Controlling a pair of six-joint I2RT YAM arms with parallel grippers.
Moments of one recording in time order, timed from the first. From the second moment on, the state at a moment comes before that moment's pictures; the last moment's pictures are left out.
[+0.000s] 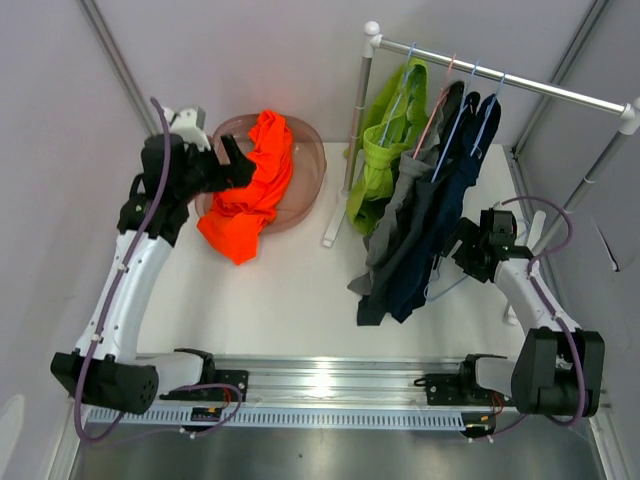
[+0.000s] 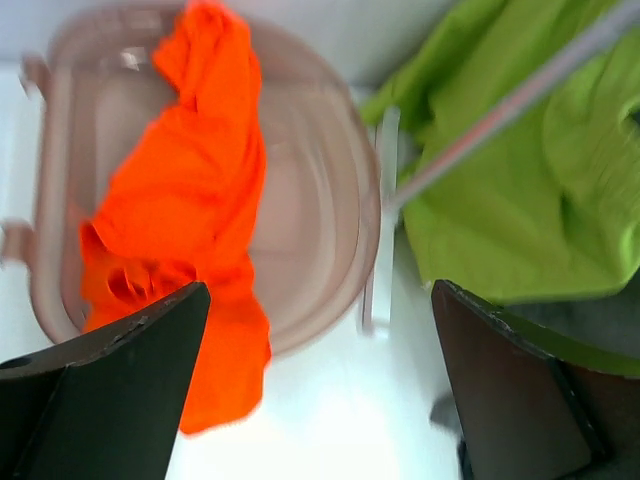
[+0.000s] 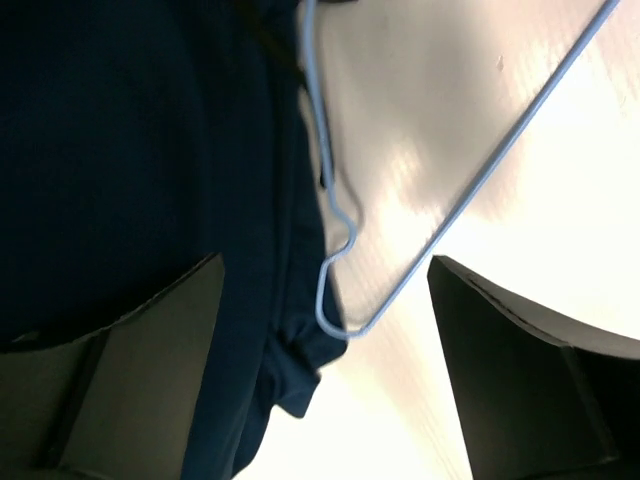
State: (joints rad) left arm -0.16 1.26 1.47 -0.51 0.13 -0.29; right arm -0.03 1.19 0.77 -0.48 -0.05 0.55
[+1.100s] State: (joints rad) left arm -0.16 1.06 1.03 -0.40 0.17 -0.31; right arm -0.01 1.47 0.76 -0.26 0.04 0.56
